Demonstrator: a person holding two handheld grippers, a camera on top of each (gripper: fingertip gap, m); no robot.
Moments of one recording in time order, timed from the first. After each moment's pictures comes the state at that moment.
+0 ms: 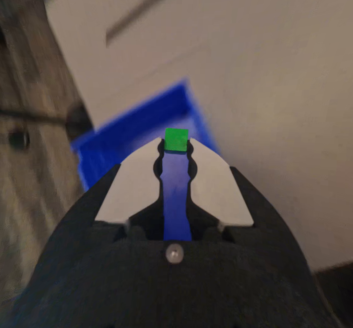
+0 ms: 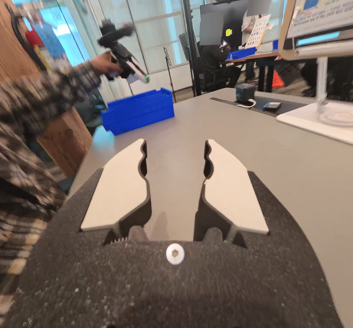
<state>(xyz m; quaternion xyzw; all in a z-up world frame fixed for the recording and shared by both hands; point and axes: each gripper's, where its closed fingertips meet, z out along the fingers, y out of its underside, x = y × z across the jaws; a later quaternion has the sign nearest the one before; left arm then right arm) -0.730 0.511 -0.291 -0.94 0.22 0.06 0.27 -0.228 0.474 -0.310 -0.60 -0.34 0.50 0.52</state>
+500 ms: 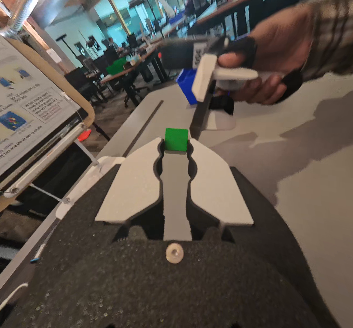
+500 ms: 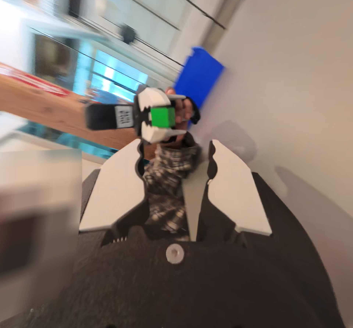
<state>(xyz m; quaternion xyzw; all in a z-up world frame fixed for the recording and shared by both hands) -0.300 0.484 -0.271 -0.56 0.52 -0.21 0.61 -0.277 0.473 -0.284 -0.71 -0.17 0.66 0.16</state>
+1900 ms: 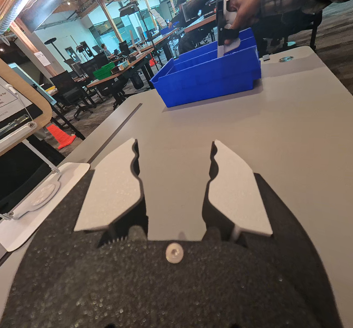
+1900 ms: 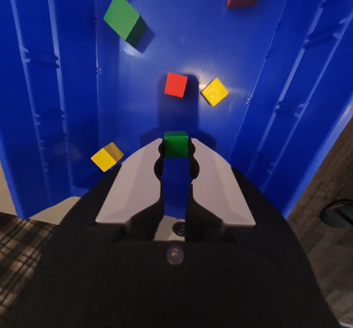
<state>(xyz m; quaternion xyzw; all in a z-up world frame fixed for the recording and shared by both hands) -0.246 0.454 -0.326 -0.55 0.52 -0.24 0.61 0.178 0.492 -0.401 -0.99 -0.12 0.06 0.09</state>
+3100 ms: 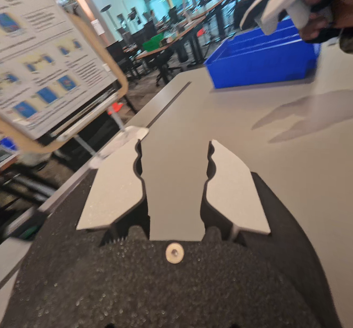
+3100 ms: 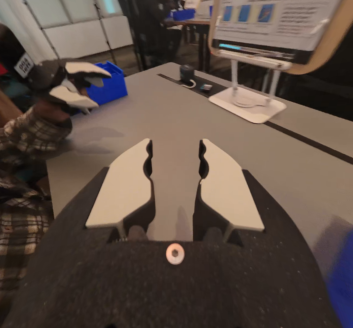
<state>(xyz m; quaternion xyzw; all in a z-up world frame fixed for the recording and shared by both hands) -0.348 0.451 -0.270 -0.62 0.45 -0.14 0.63 -0.125 0.460 -0.252 -0.71 -0.34 0.32 0.53</state>
